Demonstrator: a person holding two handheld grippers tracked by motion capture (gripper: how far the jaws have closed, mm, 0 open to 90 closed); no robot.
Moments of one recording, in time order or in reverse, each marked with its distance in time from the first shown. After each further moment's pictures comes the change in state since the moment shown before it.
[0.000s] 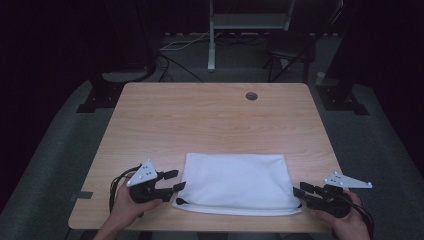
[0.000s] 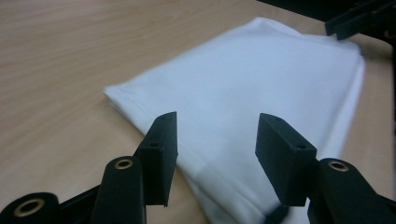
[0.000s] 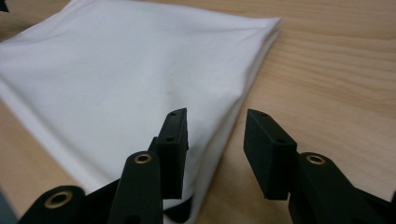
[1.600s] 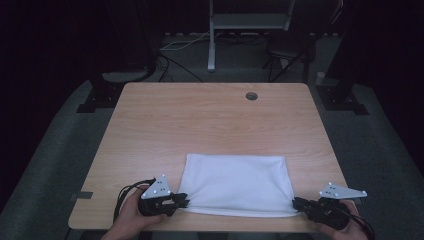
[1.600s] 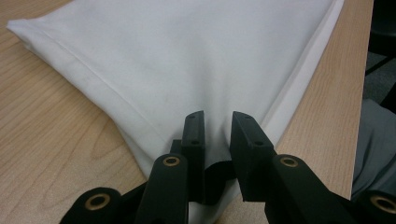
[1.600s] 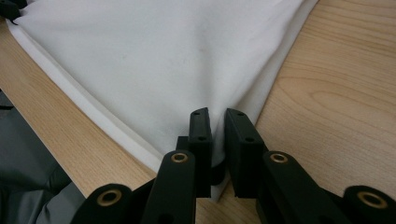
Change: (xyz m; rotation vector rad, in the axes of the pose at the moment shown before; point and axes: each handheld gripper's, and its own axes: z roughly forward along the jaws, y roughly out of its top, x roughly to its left) left arm -0.017 -0.009 0.015 0.213 -0.073 0.070; right arm 0.012 -0.014 -0.002 0.097 0.042 -0.051
